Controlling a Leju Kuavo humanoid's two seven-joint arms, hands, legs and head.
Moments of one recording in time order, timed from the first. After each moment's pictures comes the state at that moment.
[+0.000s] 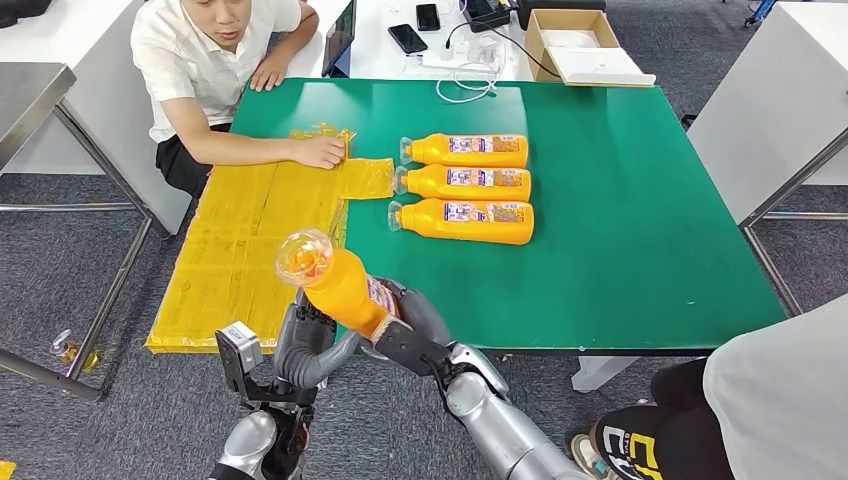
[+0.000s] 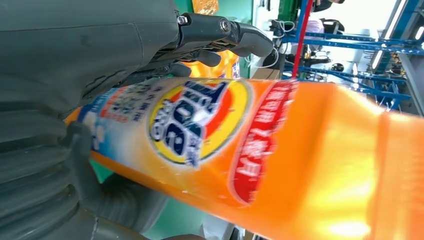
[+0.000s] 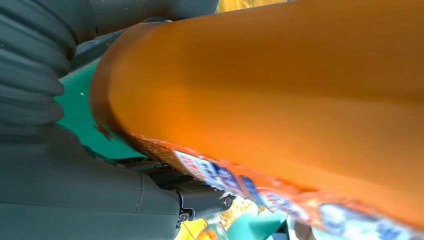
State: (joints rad) left arm -0.06 -0.19 -0.49 -1.31 0.33 -0.11 -0.51; right arm -0.40 0.19 0.48 -0.68 0.32 0.06 -0.46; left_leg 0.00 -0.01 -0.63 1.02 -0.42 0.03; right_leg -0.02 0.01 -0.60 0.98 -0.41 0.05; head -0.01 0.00
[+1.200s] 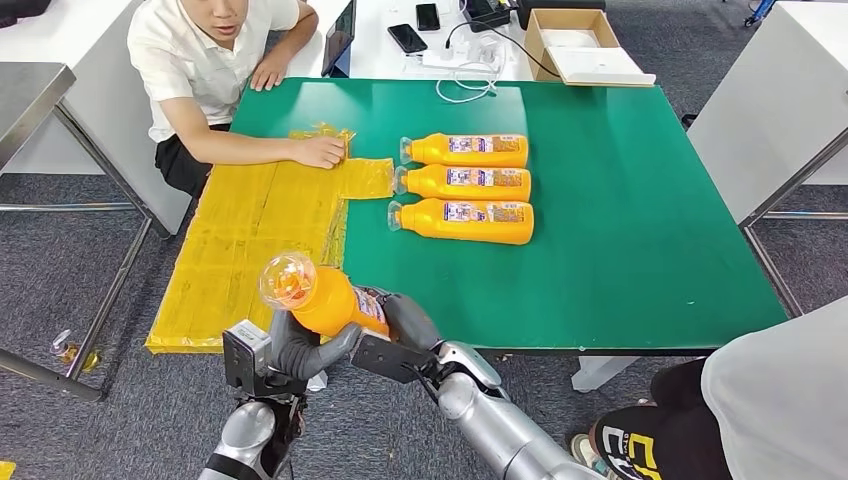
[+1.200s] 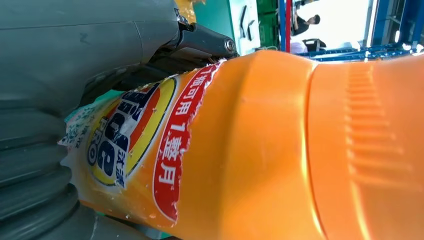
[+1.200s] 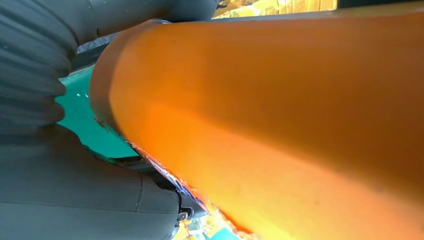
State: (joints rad) left arm -0.09 -0.18 -0.47 -1.31 0.13 -0.04 -0.52; right arm -0.44 0.19 0.60 -0.66 0.38 0.04 -0.41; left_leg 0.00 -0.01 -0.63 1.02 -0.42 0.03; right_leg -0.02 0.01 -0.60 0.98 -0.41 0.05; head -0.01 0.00
